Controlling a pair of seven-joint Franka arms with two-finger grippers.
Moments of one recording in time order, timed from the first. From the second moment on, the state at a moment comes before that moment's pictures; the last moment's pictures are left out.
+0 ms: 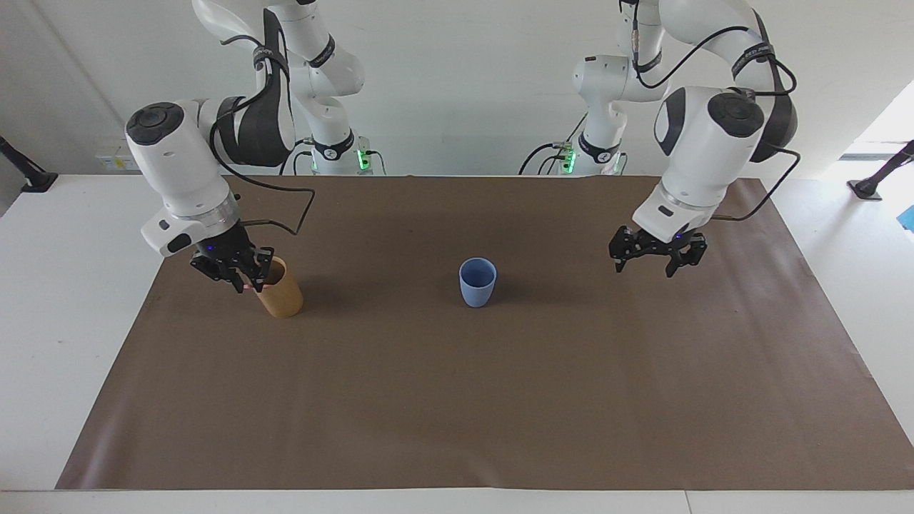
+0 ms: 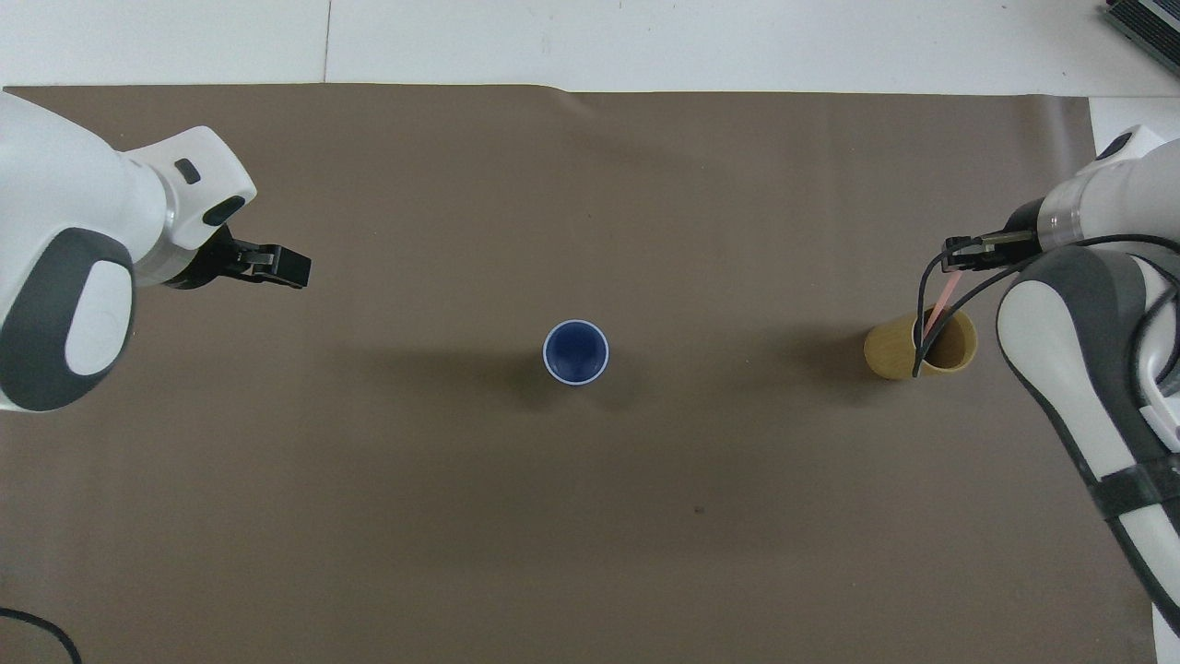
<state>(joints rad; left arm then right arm) -0.12 0.10 -0.03 -1.75 0.00 1.91 0.04 -0.02 0.16 -0.02 -1.79 0.00 2.06 -0.08</state>
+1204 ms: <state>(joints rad) -0.07 -0.02 -0.04 -1.51 0.00 1.47 0.11 0.08 -0.18 -0.01 -1.78 0.03 2.01 -0.08</state>
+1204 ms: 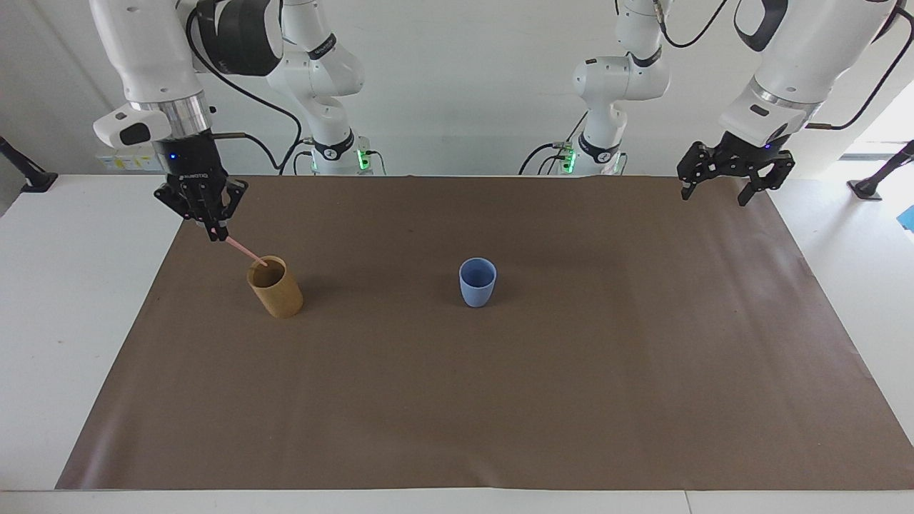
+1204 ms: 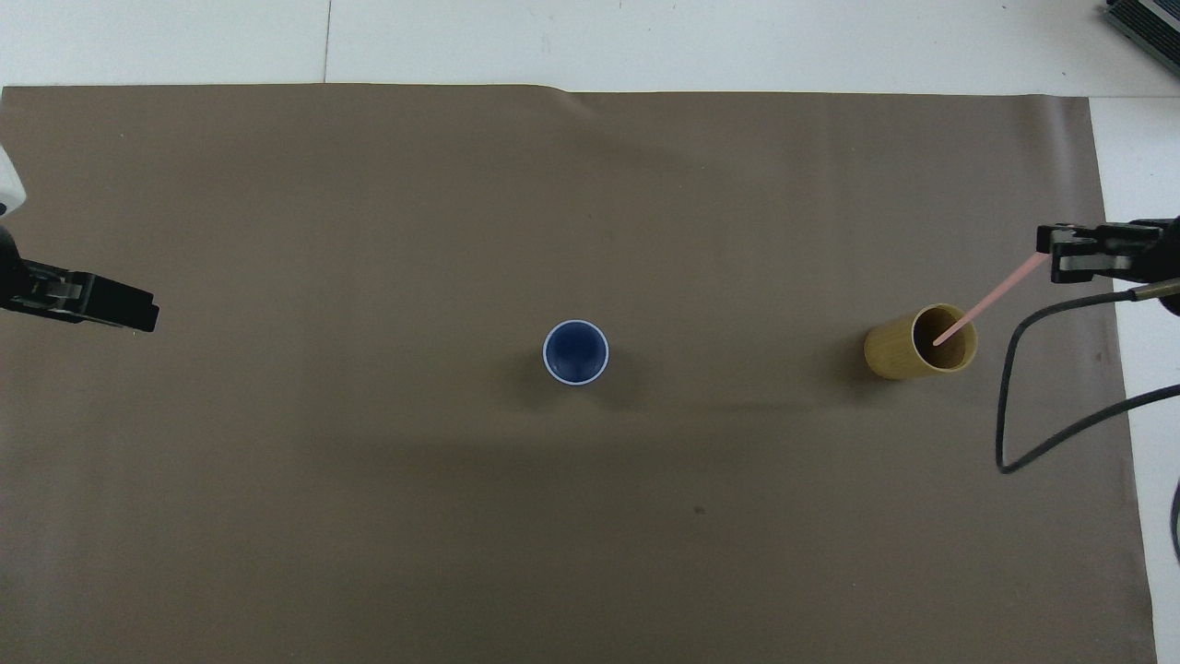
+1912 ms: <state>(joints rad) -0.07 -0.04 -0.04 -1.49 0.00 1.44 0.16 0.43 -0.14 0.02 -1.79 0.06 2.21 0.08</state>
